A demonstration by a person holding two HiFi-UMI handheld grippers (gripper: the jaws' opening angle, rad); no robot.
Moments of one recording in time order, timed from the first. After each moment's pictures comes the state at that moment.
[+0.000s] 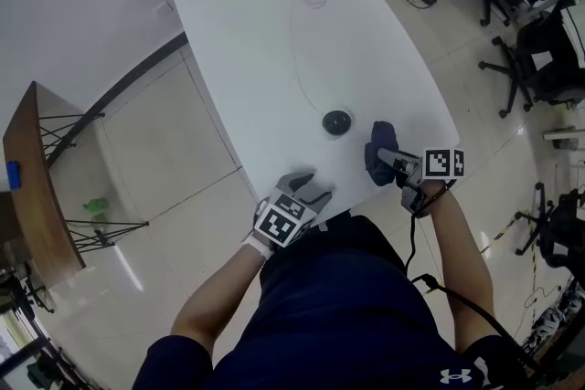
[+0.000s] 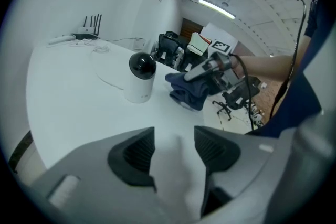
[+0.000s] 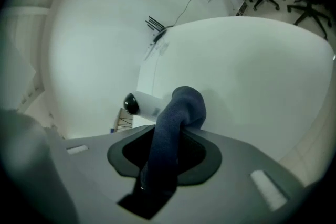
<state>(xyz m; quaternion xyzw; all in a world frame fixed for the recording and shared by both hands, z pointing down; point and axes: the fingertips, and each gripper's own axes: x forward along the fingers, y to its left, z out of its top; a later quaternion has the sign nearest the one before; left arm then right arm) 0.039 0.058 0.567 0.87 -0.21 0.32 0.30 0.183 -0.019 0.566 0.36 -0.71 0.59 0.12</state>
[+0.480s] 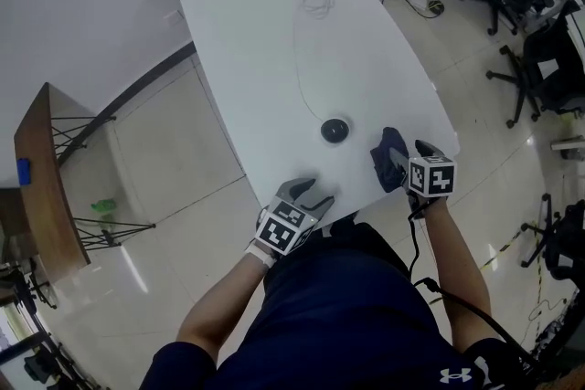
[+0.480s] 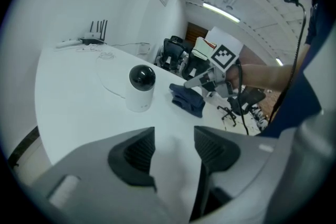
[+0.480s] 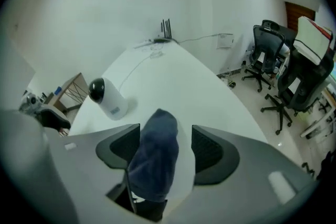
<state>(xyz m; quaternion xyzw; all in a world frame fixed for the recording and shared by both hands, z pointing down) 0.051 0.054 0.540 0.87 -0.25 0.30 0.31 0.254 -0.041 0.574 0.52 -0.70 0.36 0.33</state>
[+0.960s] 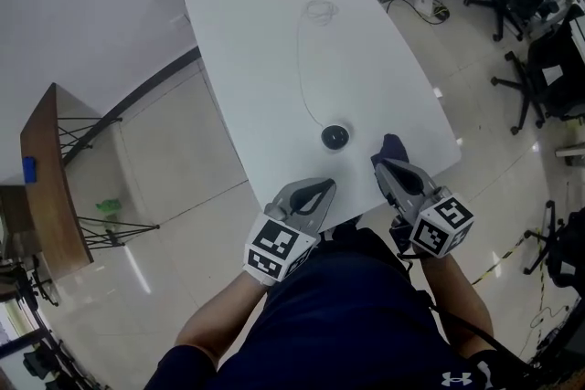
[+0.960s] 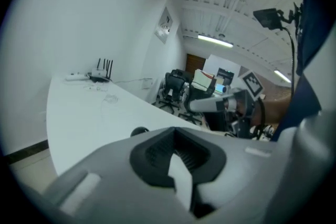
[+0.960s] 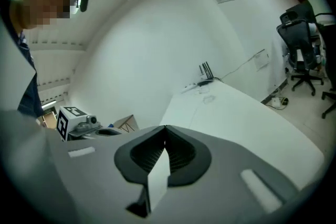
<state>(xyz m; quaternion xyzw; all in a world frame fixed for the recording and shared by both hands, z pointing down) 0.062 0.013 0.411 0.91 -0.32 0.15 0.22 0.139 -0.022 0.396 0.40 -0.87 0.30 0.05</state>
